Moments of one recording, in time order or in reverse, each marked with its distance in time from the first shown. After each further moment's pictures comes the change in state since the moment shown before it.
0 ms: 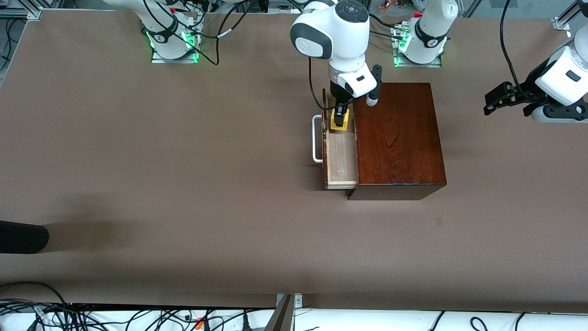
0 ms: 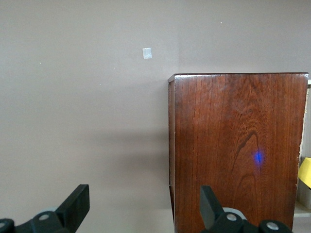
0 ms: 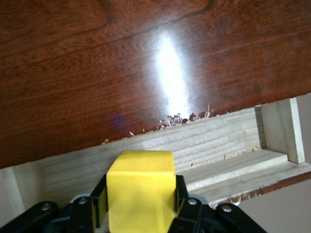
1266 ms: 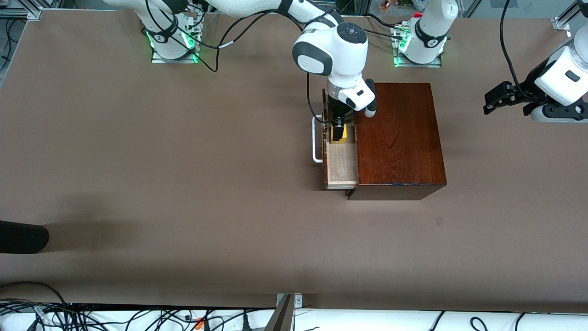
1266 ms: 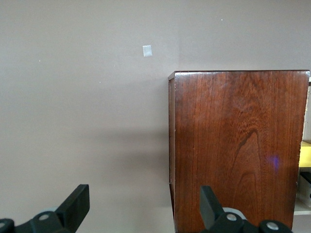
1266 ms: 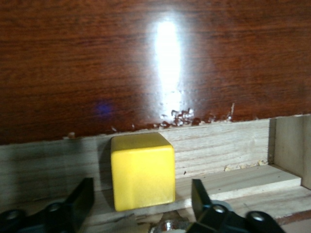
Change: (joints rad) left arm 0.000 0.000 0.000 0.000 0.000 -0.011 0.000; right arm -0.001 0.066 -0.018 0.004 -0.061 0.018 -0.126
